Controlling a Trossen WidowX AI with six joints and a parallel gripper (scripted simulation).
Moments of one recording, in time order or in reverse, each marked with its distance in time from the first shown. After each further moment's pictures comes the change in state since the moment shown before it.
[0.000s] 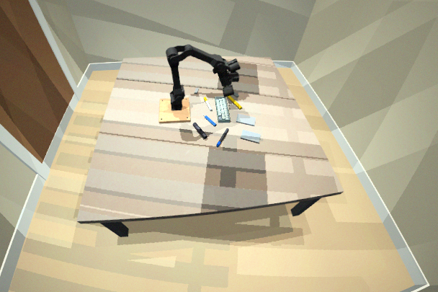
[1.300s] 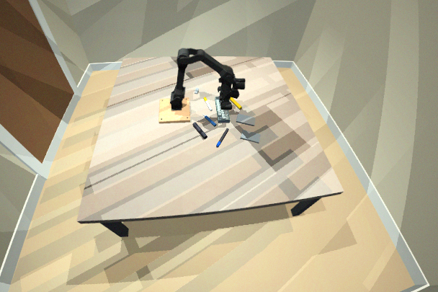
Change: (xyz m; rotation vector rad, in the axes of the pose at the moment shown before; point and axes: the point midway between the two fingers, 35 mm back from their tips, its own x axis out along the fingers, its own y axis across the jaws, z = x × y) arm 0.024 -0.084 -0.052 -0.010 0.397 -0.099
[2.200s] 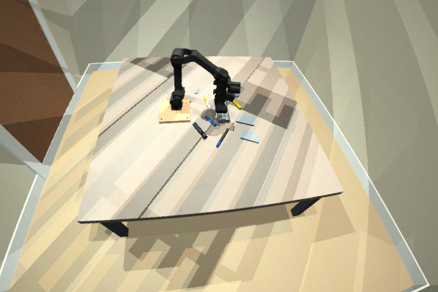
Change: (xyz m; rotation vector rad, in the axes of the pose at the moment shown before) arm 0.001 -0.025 -0.032 0.008 0.007 -0.001
